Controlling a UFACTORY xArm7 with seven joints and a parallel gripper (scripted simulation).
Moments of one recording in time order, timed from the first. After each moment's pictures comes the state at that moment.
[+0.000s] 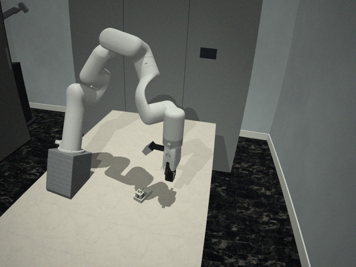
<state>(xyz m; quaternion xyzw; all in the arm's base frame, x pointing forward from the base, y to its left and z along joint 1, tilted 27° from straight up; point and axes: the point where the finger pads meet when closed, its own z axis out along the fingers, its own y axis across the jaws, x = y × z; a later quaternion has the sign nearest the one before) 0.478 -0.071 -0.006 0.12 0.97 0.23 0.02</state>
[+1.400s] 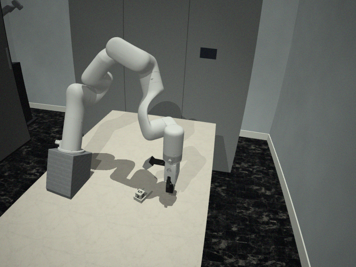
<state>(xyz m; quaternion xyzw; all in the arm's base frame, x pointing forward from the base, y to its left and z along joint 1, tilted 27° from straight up) 0.488 -0.040 -0.066 0.08 0.97 0.23 0.03</state>
